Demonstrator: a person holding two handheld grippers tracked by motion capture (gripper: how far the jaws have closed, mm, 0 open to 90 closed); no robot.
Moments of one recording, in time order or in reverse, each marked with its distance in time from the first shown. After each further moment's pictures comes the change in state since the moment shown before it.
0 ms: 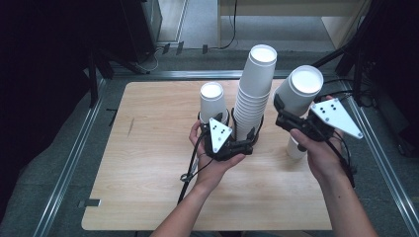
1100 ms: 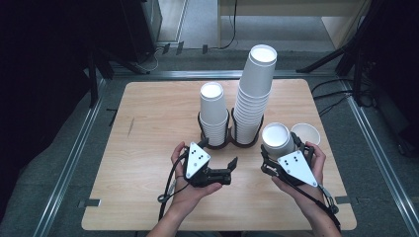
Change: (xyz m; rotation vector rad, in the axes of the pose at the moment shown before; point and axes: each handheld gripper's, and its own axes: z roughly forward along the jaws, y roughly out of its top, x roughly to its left) left arm 0.019 -0.028 -0.066 0.117 -0.136 -0.005; right arm 0.037 -0.109 -0.044 0.169 -0.041 -0.289
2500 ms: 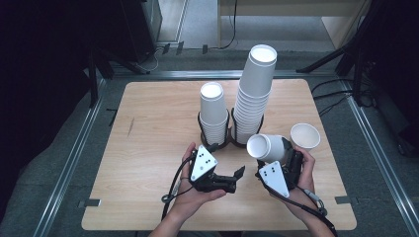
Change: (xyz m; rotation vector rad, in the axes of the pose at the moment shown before) left arm -0.014 0.001 0.001 0.045 -0.117 0.023; right arm 0.030 -0.021 0.004 0.011 -0.077 -0.354
